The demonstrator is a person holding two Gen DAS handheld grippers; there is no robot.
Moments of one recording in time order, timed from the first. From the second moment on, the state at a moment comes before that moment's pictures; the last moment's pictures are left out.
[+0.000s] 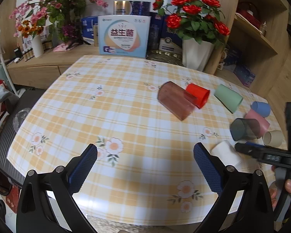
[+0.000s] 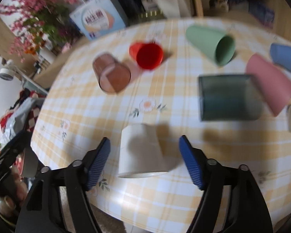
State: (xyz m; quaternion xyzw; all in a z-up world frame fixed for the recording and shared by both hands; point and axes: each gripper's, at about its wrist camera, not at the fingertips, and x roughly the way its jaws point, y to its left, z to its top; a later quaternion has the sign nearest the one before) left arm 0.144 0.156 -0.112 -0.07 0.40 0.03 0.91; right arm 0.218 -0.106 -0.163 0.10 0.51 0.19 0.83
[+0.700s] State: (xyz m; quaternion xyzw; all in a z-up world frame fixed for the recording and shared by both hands) left arm 0.220 0.057 -0.159 -0.18 0.55 -0.09 0.81; right arm 0.175 -0.265 -0.153 0.14 0.43 0.07 0.89
